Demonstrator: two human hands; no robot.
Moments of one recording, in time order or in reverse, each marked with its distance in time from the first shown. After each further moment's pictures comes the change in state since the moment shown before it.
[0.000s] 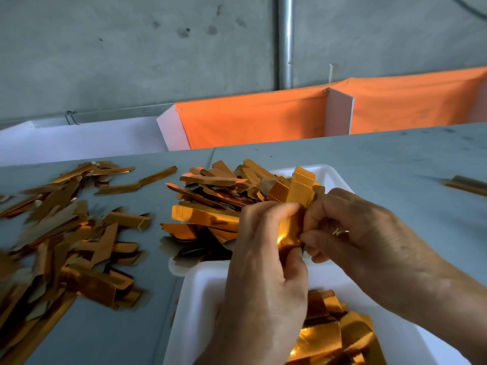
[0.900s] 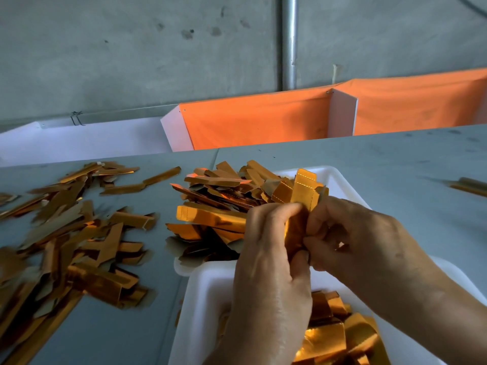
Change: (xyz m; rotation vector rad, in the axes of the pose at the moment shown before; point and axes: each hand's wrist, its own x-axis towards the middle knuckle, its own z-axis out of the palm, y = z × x) left_hand 0.000 0.001 0.004 0.057 -0.005 -0.021; right_hand -0.003 -0.001 0.011 -0.119 0.097 0.014
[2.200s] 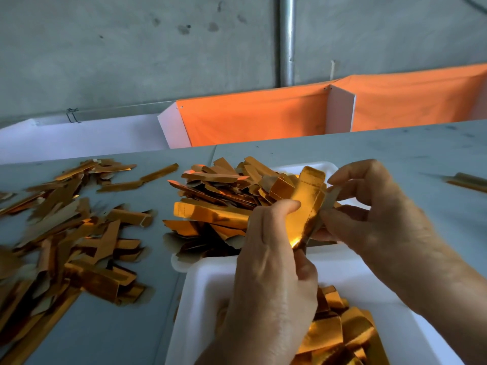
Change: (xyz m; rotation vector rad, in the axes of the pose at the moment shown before) left_hand -0.004 -0.001 0.003 0.099 -0.059 -0.012; right_hand 0.004 -0.001 -0.007 0.500 0.136 0.248
